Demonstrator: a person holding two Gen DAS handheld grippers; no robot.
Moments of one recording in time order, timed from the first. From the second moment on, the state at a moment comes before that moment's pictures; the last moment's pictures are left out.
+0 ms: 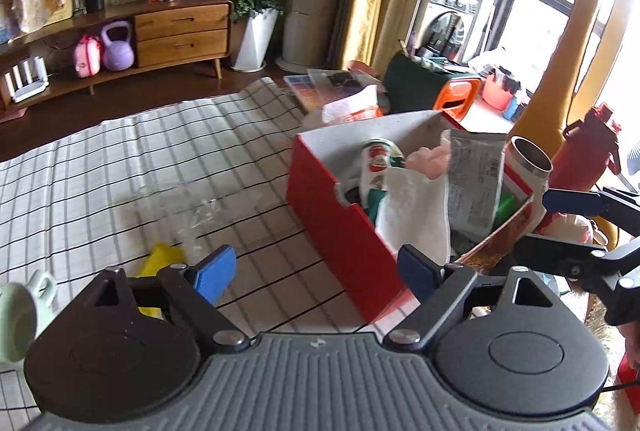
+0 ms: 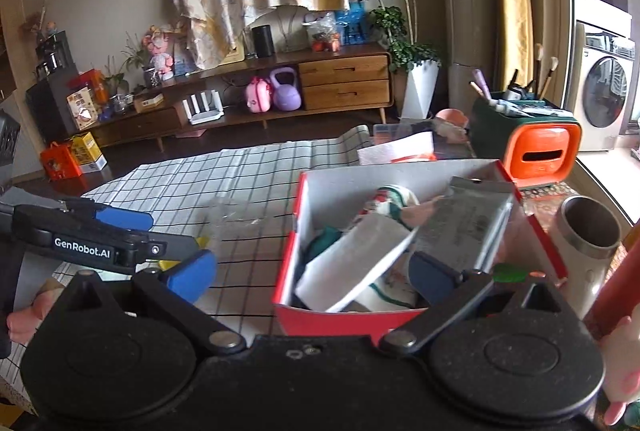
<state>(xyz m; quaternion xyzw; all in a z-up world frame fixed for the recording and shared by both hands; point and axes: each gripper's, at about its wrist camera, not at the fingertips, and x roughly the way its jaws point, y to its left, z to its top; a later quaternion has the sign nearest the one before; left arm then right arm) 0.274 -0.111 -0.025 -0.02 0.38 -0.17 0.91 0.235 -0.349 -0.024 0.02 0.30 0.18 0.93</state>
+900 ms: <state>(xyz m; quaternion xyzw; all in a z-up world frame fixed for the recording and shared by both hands) 0.277 -0.009 -0.126 -0.07 0.36 -0.07 0.93 0.324 -0.189 -0.074 0.02 0.41 0.23 0.88</state>
